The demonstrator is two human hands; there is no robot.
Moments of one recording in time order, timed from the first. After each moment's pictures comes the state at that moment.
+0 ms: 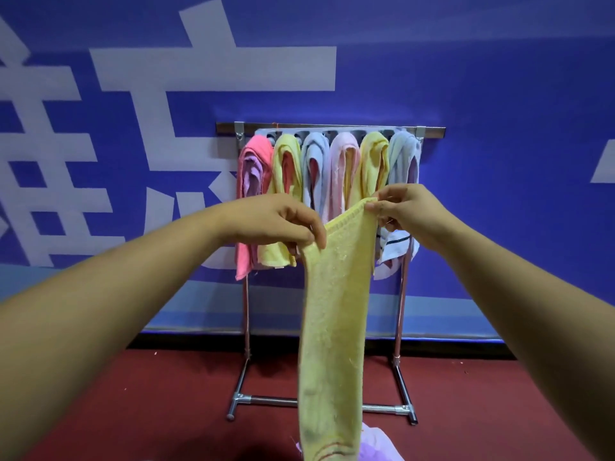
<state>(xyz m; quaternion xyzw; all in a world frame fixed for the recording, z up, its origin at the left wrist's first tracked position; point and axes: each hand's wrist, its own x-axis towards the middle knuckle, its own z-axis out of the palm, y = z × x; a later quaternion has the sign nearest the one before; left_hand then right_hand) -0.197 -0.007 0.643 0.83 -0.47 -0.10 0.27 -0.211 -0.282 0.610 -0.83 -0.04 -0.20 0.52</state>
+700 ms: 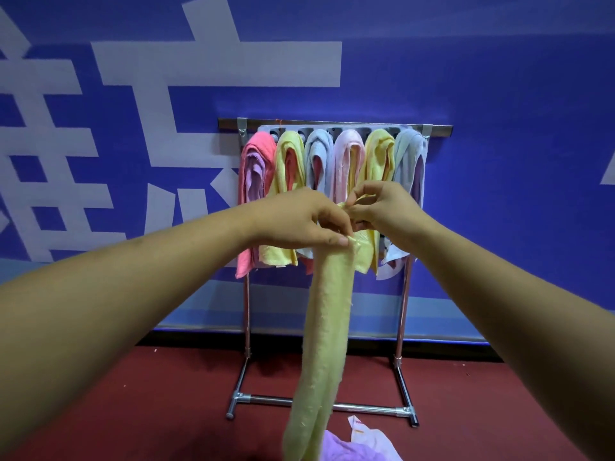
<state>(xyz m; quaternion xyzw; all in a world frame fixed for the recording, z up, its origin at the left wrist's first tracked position) -0.203 -0.036 0.645 0.84 -0.52 0.03 0.14 -0.204 -0.237 0.610 -0.80 -0.11 -0.16 0.57</state>
